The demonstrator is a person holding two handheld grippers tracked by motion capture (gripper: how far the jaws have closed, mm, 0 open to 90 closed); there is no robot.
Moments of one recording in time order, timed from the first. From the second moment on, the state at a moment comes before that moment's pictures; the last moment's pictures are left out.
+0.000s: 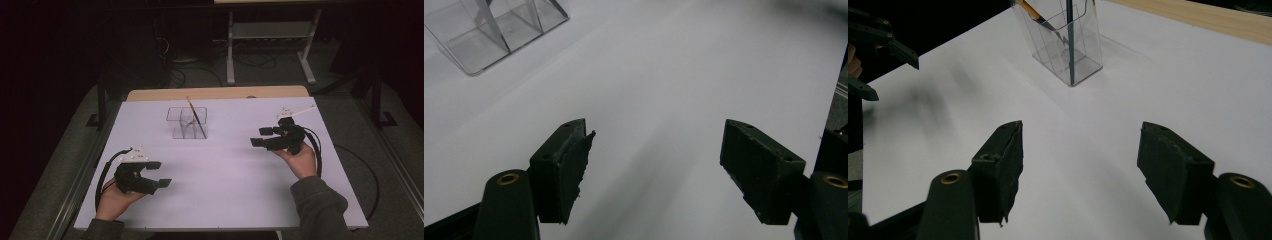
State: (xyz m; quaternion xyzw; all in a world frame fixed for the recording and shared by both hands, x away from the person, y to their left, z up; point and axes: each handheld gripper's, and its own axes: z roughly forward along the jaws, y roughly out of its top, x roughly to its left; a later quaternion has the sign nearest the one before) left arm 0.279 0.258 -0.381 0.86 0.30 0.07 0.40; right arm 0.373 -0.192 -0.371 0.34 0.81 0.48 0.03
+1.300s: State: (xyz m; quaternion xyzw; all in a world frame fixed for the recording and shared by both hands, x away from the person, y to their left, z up) left arm 0.278 0.265 -0.385 0.85 0.32 0.10 0.41; right arm 0.328 -0.226 -0.387 0.35 0.80 0.49 0.05
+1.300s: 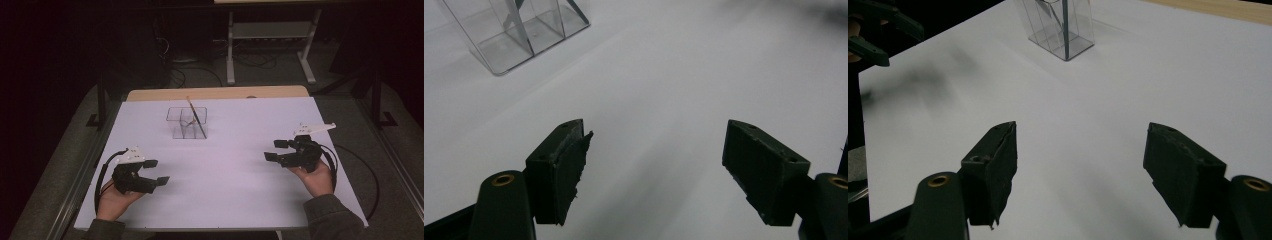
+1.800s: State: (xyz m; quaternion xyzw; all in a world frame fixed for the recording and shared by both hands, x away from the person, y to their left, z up) left arm 0.278 0.268 -0.388 0.85 0.32 0.09 0.41; right arm 0.310 -0.238 -0.395 0.36 0.79 0.49 0.06
